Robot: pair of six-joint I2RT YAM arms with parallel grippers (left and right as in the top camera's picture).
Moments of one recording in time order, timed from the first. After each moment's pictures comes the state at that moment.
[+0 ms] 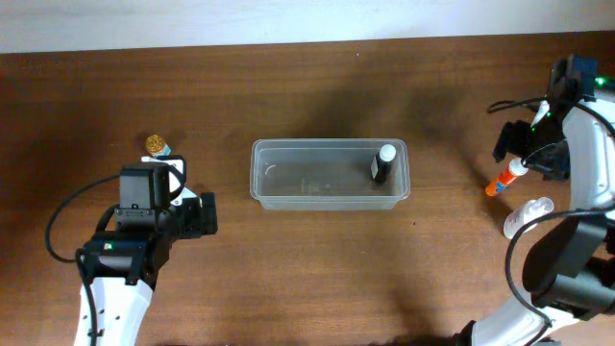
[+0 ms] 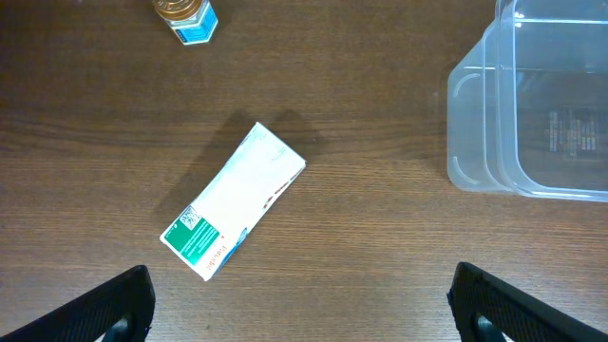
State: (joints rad) left arm -0.06 1.08 0.94 -0.85 -0.07 -0.07; right arm -0.35 1.88 1.70 -1.32 0.06 0.16
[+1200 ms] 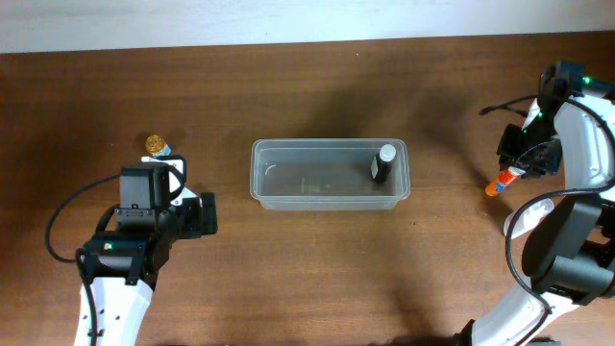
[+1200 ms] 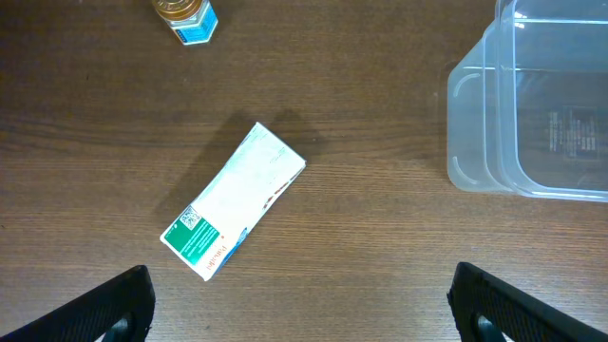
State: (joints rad) left arm -0.06 1.08 0.94 -0.85 -0.07 -0.07; right arm -0.35 1.96 1.70 -1.30 0.04 0.15
